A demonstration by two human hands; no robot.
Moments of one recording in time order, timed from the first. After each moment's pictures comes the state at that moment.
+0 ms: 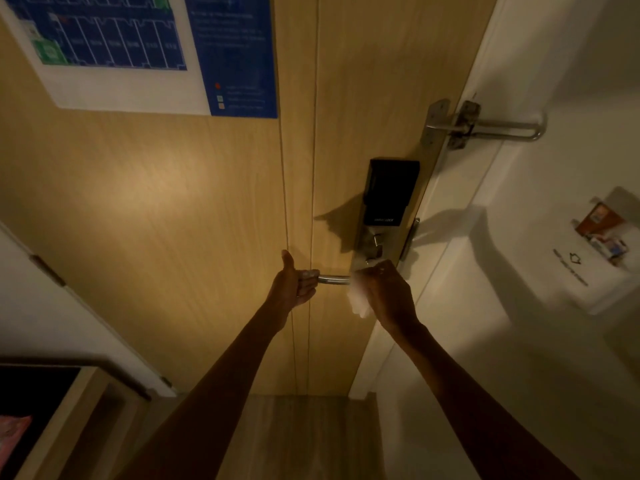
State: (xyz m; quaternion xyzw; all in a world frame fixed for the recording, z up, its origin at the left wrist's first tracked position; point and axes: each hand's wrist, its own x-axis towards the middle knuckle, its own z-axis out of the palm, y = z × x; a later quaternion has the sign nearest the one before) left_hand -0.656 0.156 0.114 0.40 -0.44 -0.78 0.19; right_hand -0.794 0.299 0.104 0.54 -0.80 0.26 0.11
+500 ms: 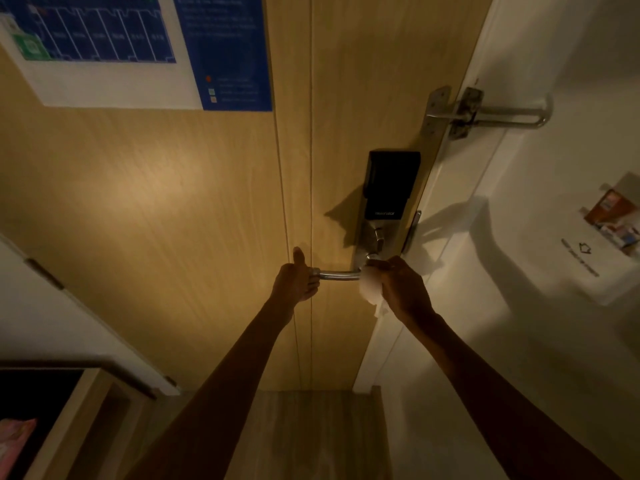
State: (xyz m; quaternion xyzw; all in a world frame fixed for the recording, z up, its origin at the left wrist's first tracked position) left_hand -0.663 0.164 0.130 0.46 -0.50 -0.71 0.20; right_hand -0.818 0.303 0.099 0.48 -0.83 0.29 0.00
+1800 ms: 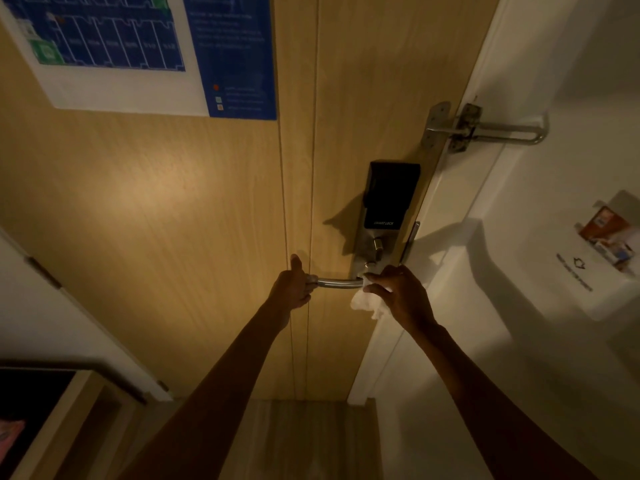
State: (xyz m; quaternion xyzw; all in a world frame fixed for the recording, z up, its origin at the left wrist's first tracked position) left_hand -0.661 0.165 0.136 0.47 -0.50 -0.70 0.17; right_hand -0.845 0.303 0.074 0.51 -0.81 0.29 -0.01
